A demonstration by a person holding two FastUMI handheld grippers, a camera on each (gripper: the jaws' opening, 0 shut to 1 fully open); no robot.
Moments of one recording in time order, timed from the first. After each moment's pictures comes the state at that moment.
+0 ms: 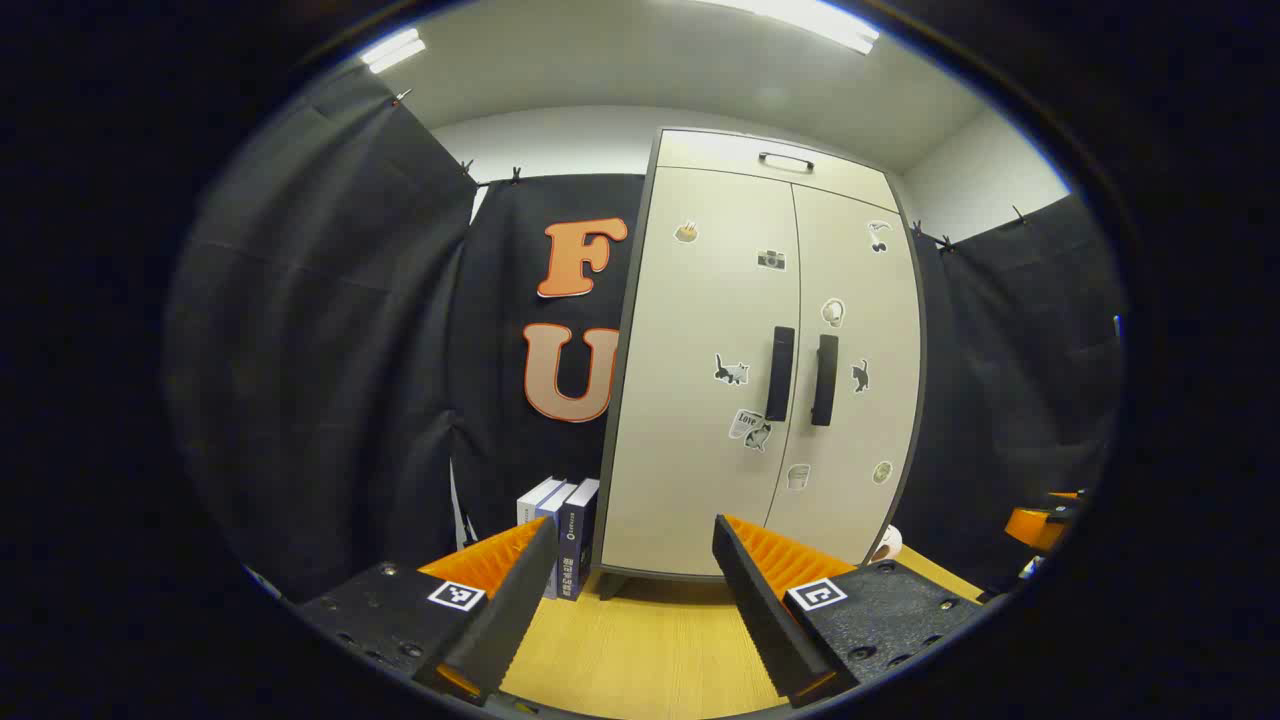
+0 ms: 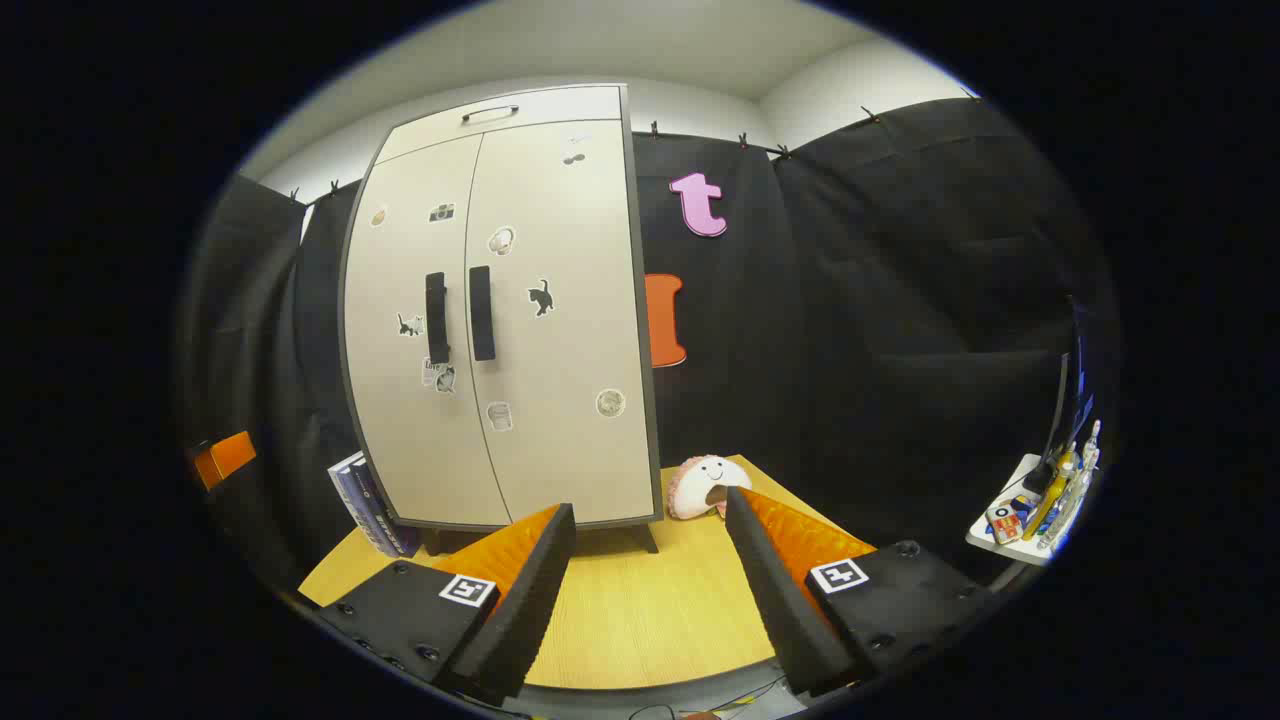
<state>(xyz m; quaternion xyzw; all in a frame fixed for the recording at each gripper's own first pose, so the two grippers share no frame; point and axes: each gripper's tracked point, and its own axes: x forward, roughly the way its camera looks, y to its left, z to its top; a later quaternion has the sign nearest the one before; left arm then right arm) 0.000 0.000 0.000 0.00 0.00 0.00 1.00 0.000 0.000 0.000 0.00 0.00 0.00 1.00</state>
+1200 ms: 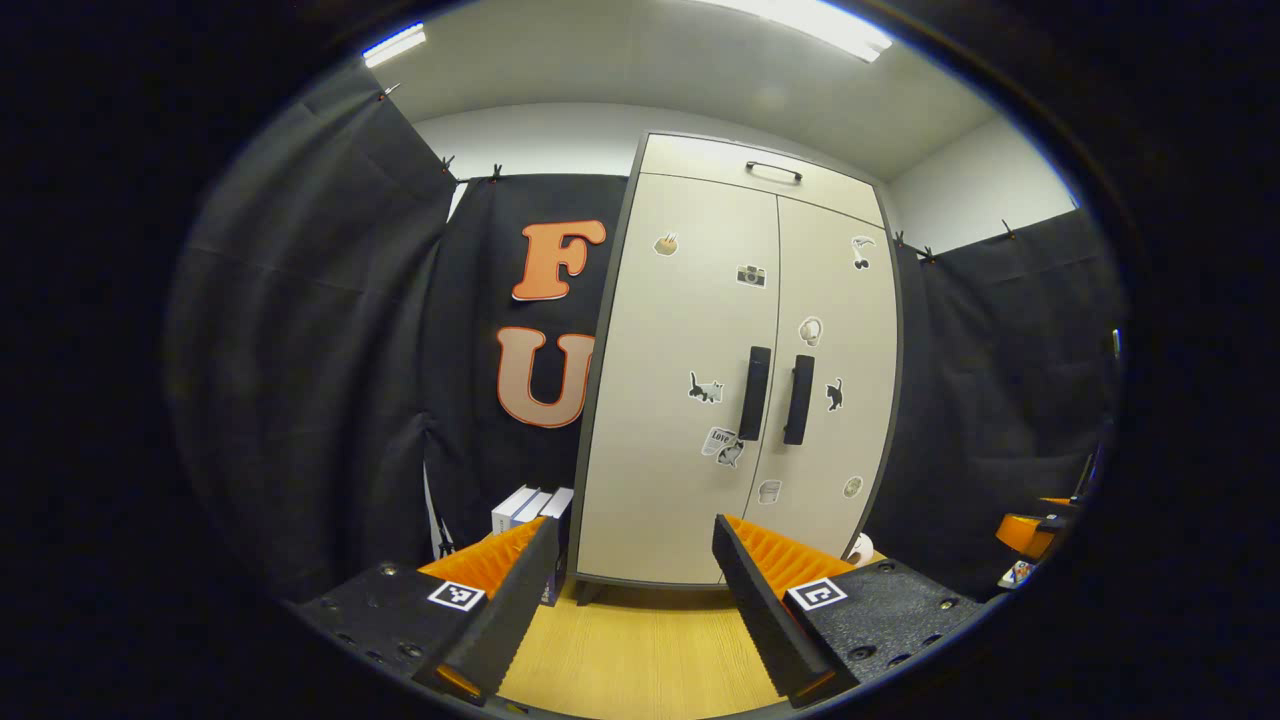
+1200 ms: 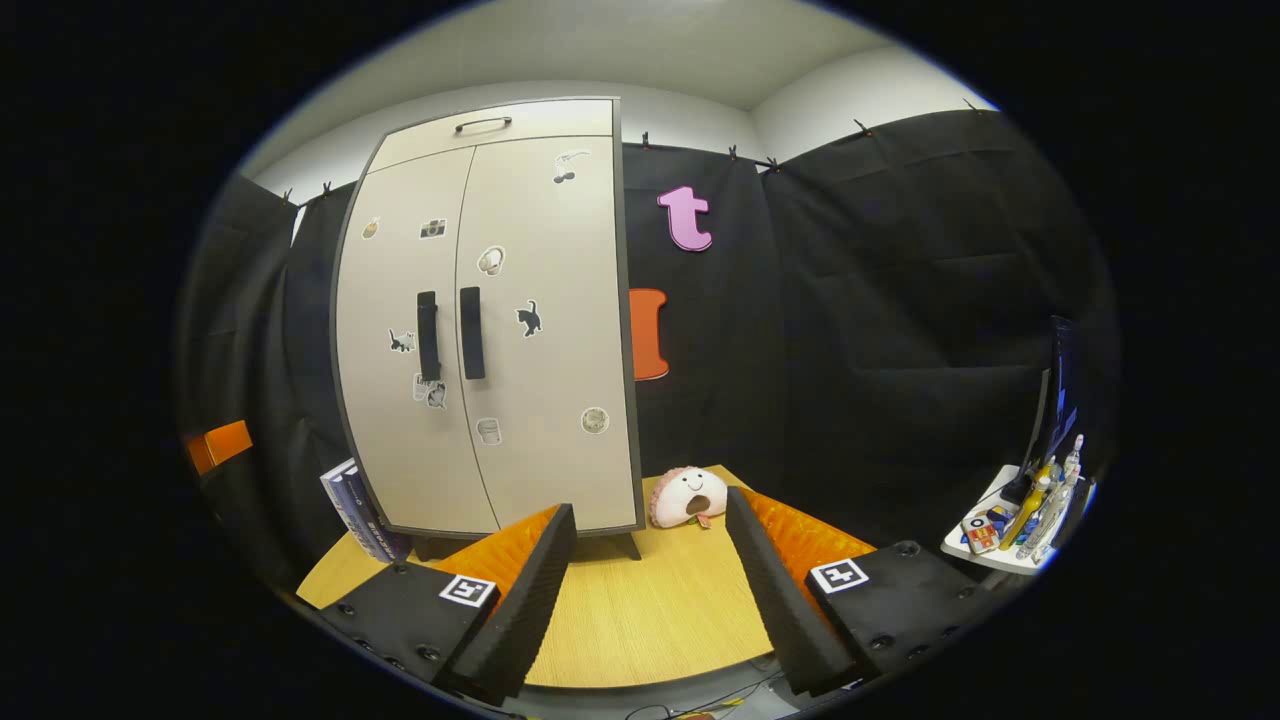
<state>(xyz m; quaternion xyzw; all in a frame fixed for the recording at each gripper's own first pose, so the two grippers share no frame) 0.002 -0.005 0.029 -0.02 0.00 -0.03 1.00 -0.022 -0.005 0.029 -0.01 -0.01 -0.03 1.00</state>
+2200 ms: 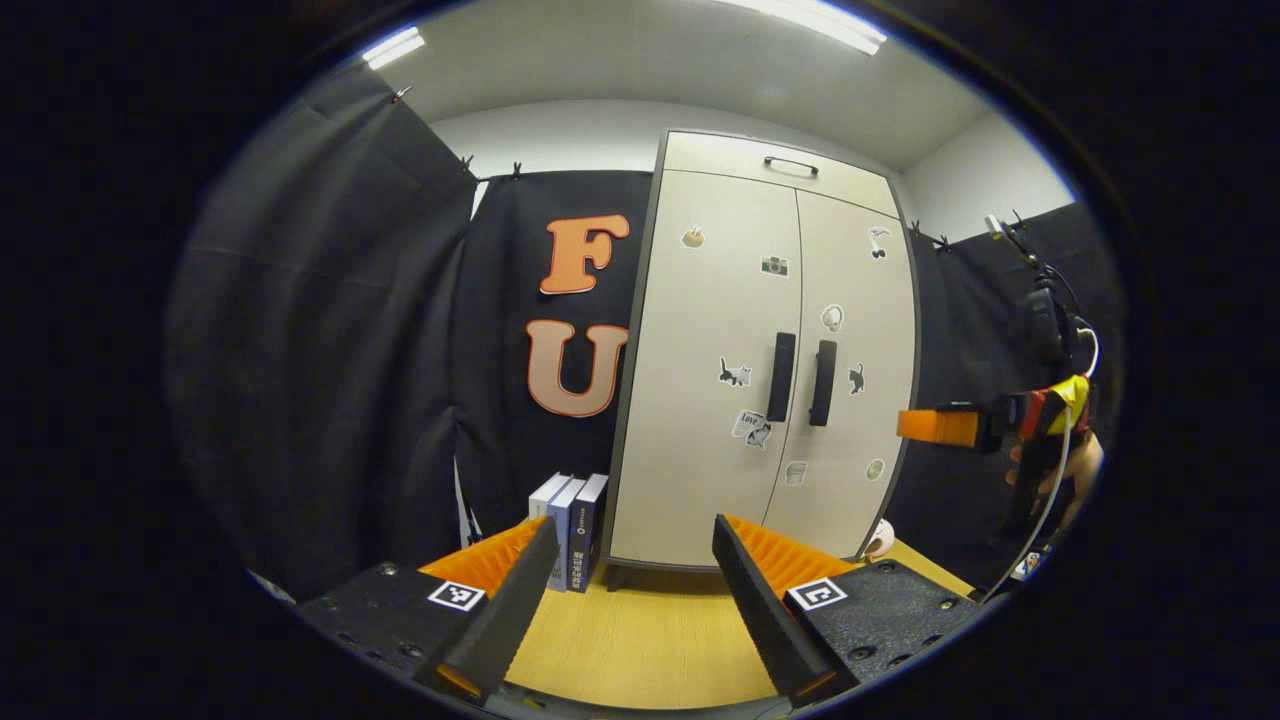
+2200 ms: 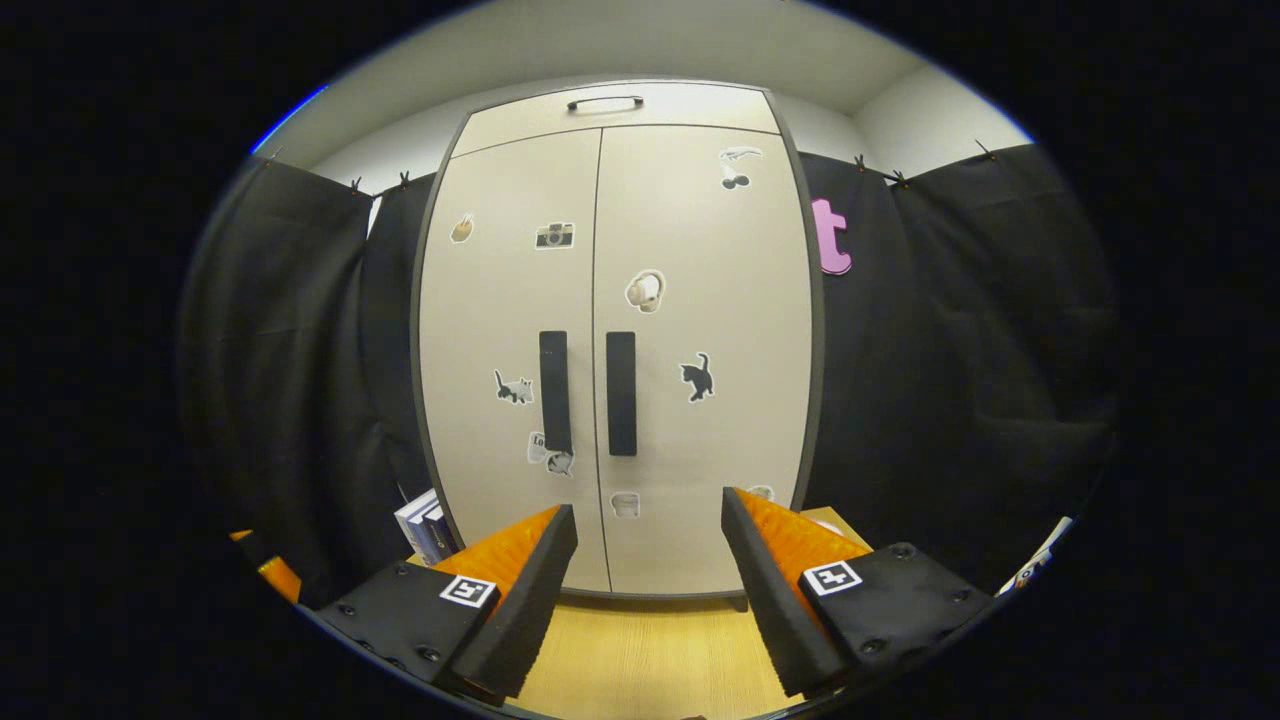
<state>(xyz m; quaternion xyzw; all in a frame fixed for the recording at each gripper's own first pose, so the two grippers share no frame) -0.028 0.025 0.014 -0.01 0.02 0.01 1.00 0.092 0.185 0.124 -0.05 -0.01 0.12 0.99</state>
